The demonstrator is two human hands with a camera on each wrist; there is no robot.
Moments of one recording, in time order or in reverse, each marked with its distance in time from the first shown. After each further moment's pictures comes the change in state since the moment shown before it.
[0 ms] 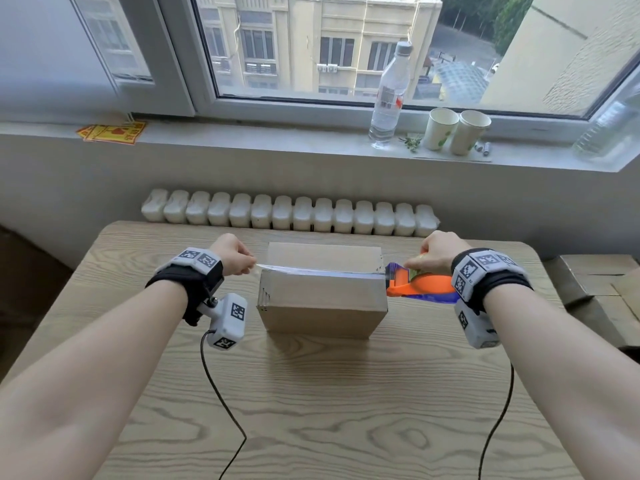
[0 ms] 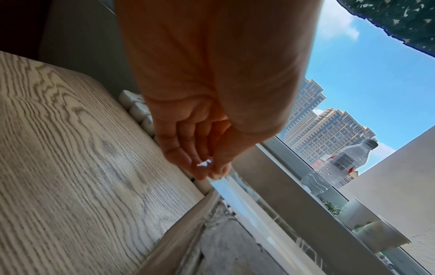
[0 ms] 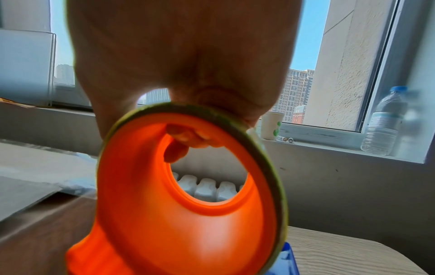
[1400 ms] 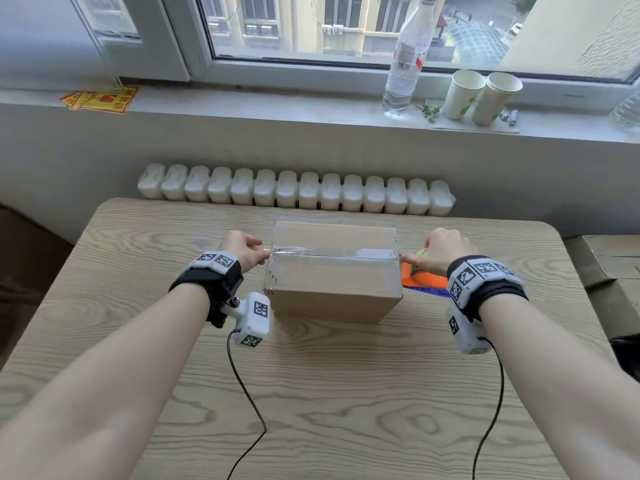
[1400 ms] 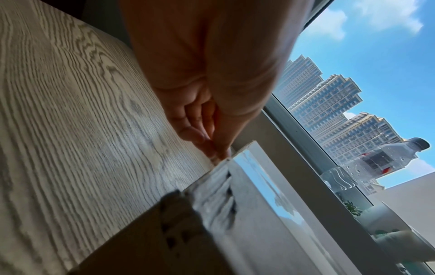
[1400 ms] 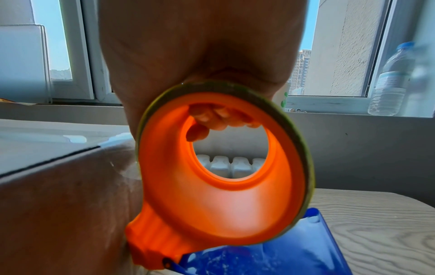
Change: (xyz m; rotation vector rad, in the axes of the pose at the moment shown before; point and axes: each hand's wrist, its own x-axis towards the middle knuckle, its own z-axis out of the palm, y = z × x) left_hand 0.030 -0.032 0.042 -0.183 0.073 -0.085; right_hand 0.014 -0.007 0.049 -0.080 0.101 0.081
